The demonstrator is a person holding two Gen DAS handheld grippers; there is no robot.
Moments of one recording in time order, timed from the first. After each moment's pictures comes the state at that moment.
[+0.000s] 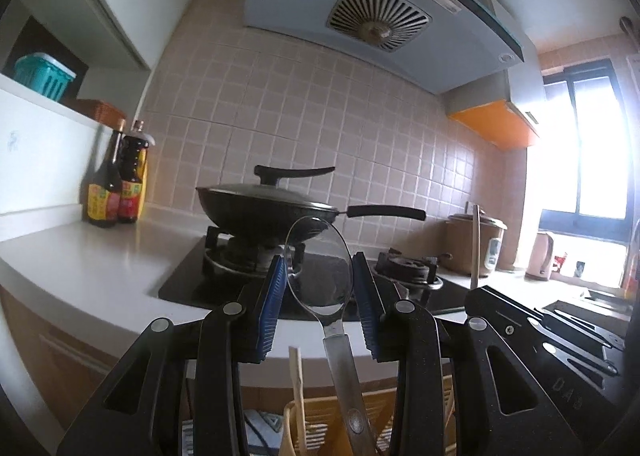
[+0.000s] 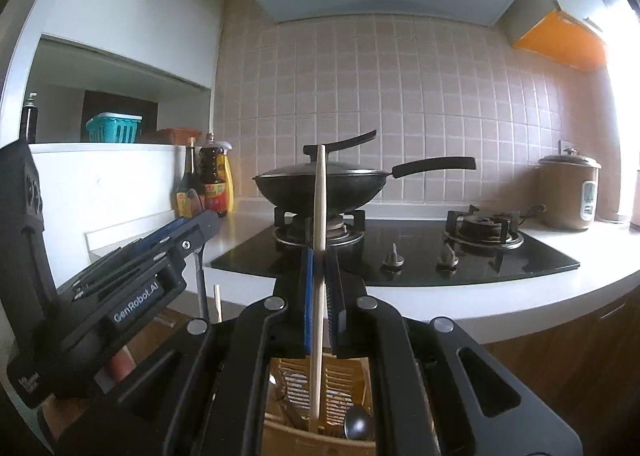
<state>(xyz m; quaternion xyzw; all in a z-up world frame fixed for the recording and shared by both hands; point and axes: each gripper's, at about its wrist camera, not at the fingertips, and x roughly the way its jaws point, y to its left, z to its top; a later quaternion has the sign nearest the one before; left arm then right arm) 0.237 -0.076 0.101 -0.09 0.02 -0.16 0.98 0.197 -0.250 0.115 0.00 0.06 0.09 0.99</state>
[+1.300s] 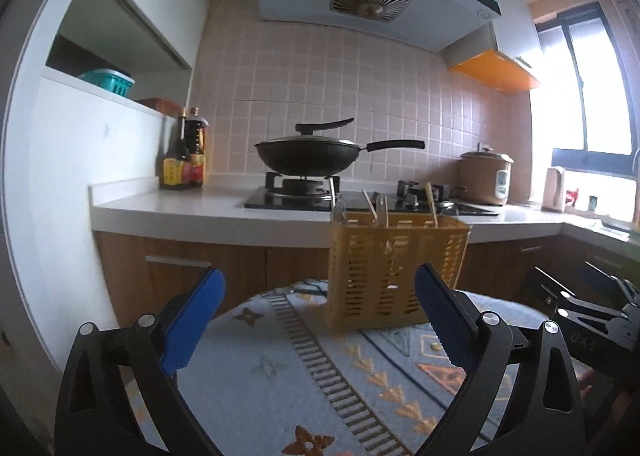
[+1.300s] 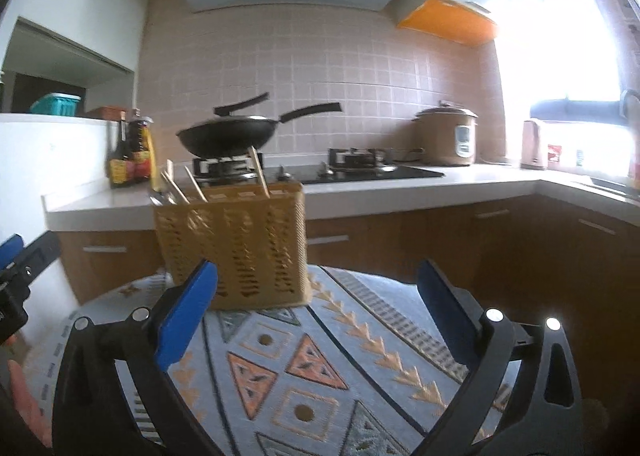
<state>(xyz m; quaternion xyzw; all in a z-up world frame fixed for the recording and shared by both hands) 0.035 -0.050 0.022 -0.02 0.07 -0.08 0.99 0.018 -0.276 0.014 0.03 0.10 -0.10 0.99</state>
